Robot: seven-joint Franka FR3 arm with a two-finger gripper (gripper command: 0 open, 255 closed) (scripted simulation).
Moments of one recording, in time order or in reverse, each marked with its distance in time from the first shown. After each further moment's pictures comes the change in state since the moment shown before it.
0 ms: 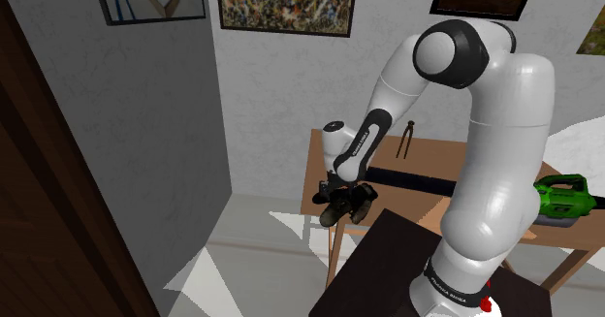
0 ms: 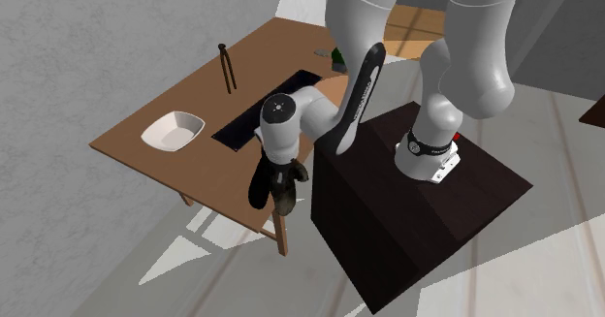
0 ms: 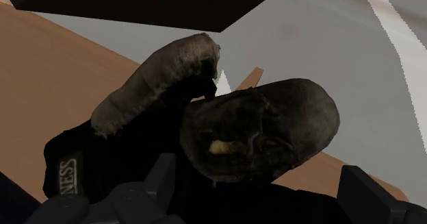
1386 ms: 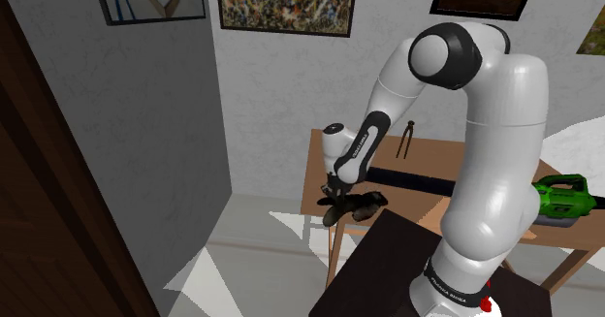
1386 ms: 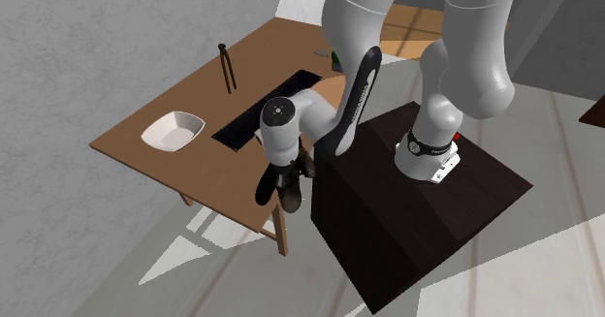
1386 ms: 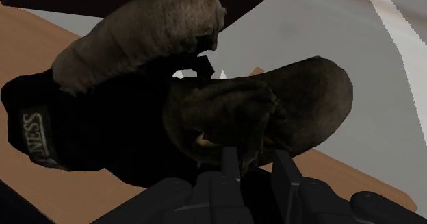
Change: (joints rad) arm 0.001 0.029 -0.009 0.010 -0.017 0.019 0.014
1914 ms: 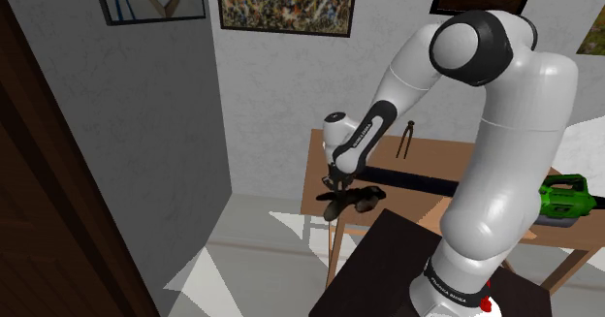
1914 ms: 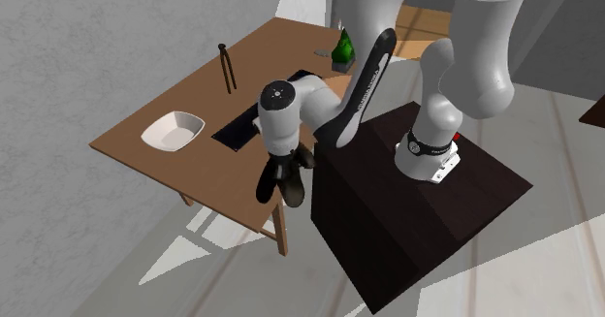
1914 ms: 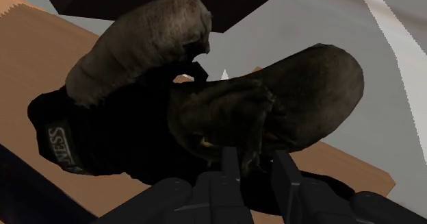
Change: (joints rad) arm -0.018 -0.125 0.037 -0.028 0.081 -0.093 -0.077
